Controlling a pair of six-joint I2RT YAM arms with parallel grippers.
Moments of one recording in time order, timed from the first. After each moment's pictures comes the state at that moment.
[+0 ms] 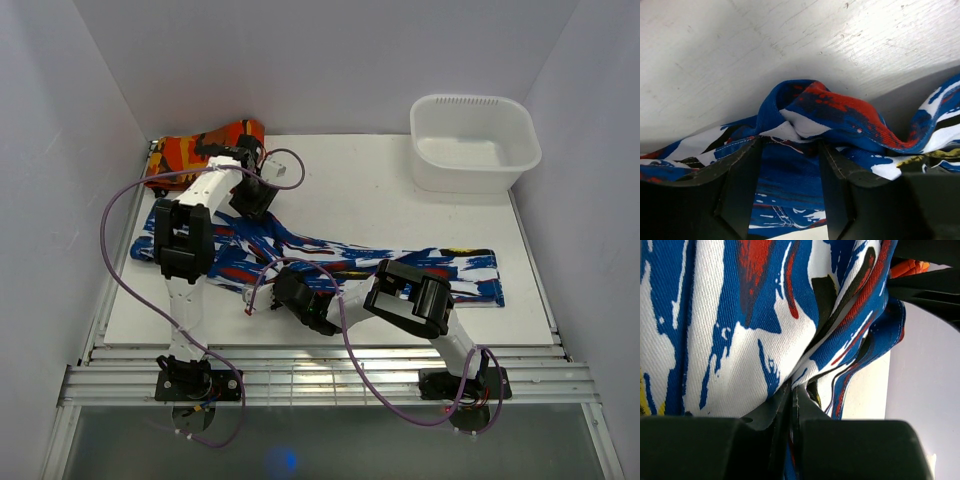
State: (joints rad) left arm -0.23 2.16 1.87 -1.01 0.07 0.35; right arm 1.24 2.13 1.02 0.63 0.48 -0.95
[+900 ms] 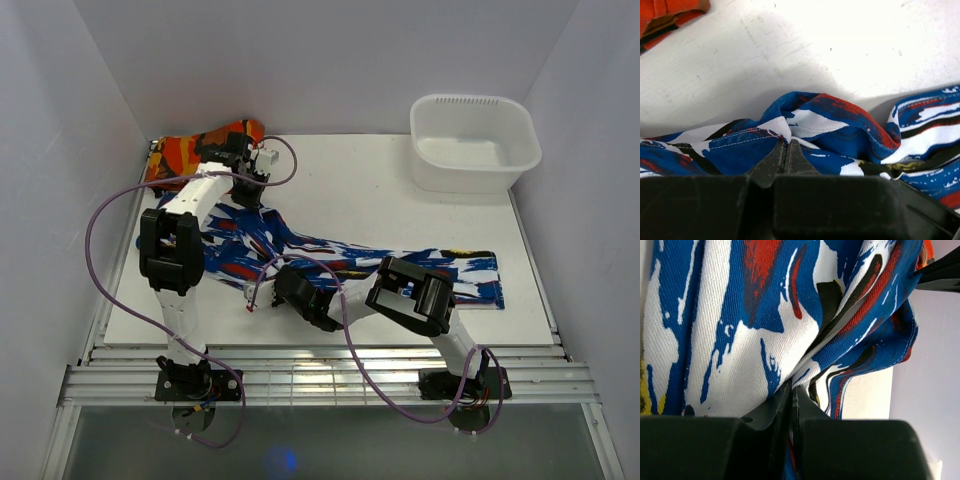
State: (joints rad) left arm -0.21 2.02 1.72 -0.81 0.13 0.22; right arm 1.22 2.12 1.02 0.63 0.43 -0.94
